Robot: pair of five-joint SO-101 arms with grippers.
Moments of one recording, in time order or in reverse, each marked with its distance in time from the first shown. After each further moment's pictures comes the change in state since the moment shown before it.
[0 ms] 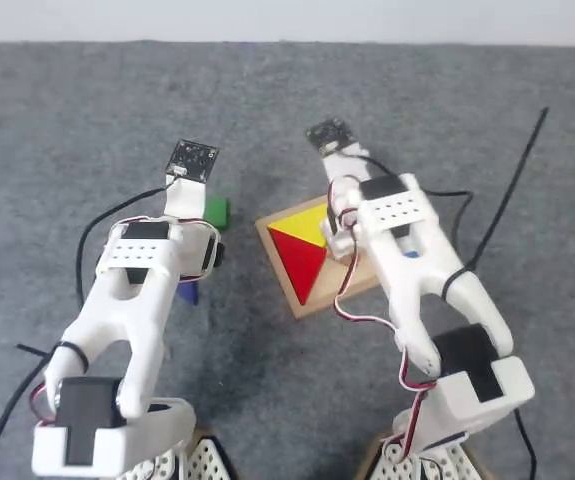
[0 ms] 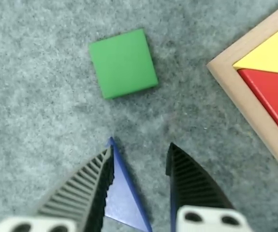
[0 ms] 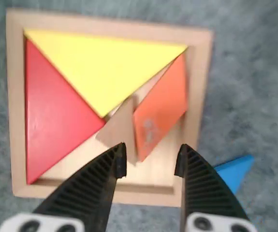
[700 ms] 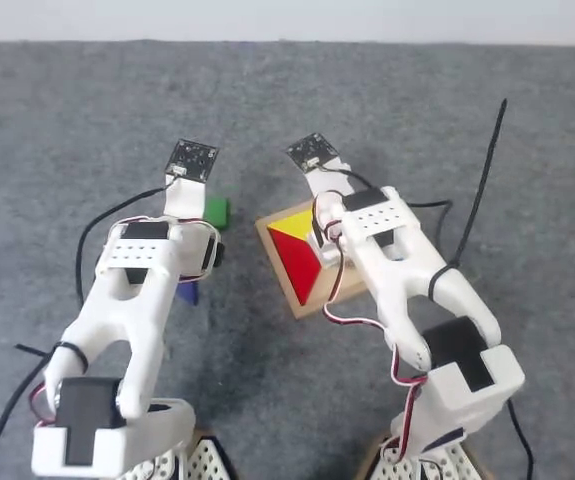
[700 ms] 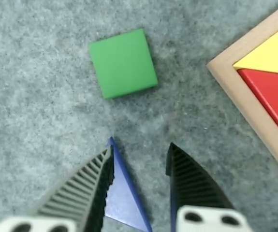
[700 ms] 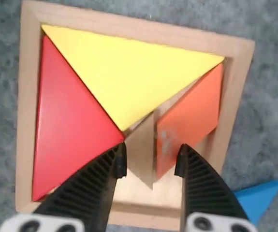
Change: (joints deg) left arm 0.0 0.0 0.0 0.0 0.0; right arm -3.2 3.3 2.0 -6.6 0.1
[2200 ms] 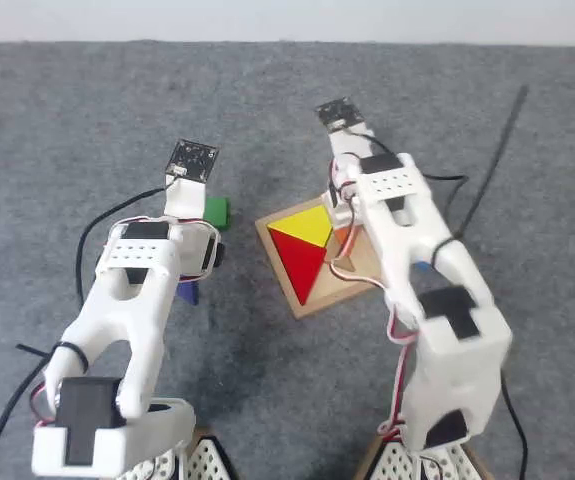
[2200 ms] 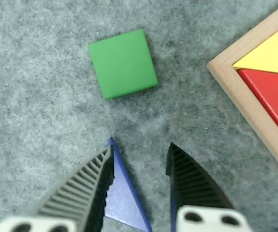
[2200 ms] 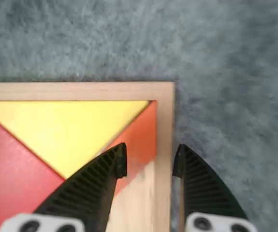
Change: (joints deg) left arm 0.0 0.0 0.0 0.0 0.0; right arm 6.2 9.3 -16.6 3.0 -3.3
